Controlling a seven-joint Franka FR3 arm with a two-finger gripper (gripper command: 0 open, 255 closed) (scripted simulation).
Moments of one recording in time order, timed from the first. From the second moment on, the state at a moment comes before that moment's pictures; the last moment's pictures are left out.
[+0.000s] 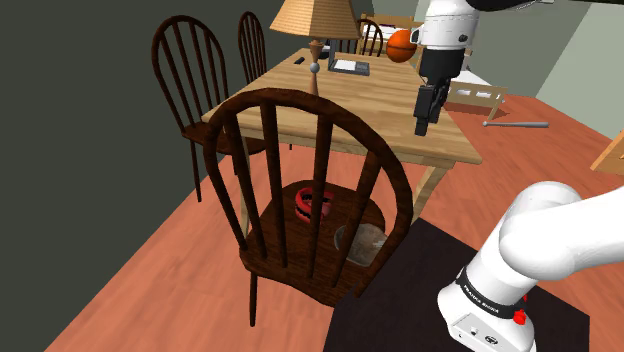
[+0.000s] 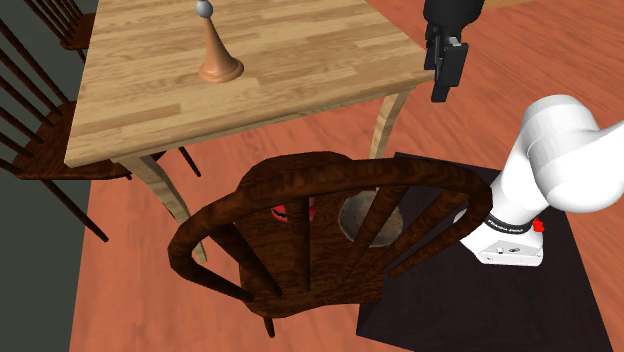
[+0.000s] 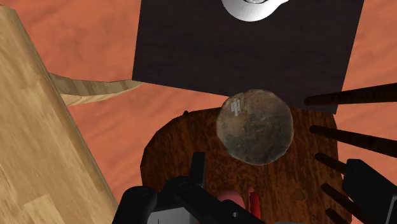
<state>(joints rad) -0.01 -0.80 0.02 -2.35 -0.01 1.42 -0.13</state>
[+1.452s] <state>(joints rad) 0.02 -0.23 0.12 -2.42 0.01 2.08 -0.04</state>
